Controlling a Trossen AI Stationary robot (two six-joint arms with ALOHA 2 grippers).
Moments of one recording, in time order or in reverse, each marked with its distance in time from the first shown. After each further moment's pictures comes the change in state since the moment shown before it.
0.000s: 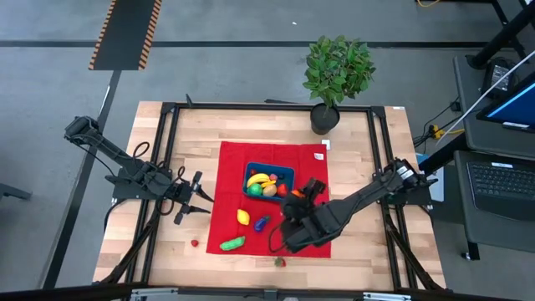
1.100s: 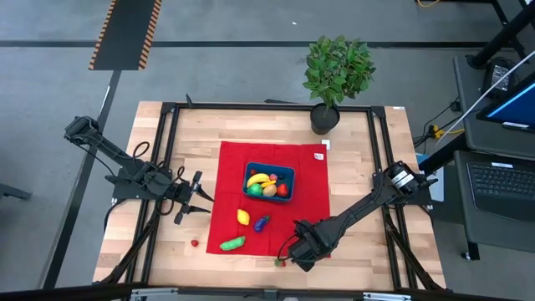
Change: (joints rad) left arm 0.000 0.000 0.000 0.007 -0.008 0.017; right arm 0.057 0.021 -0.477 0.493 -0.854 0.380
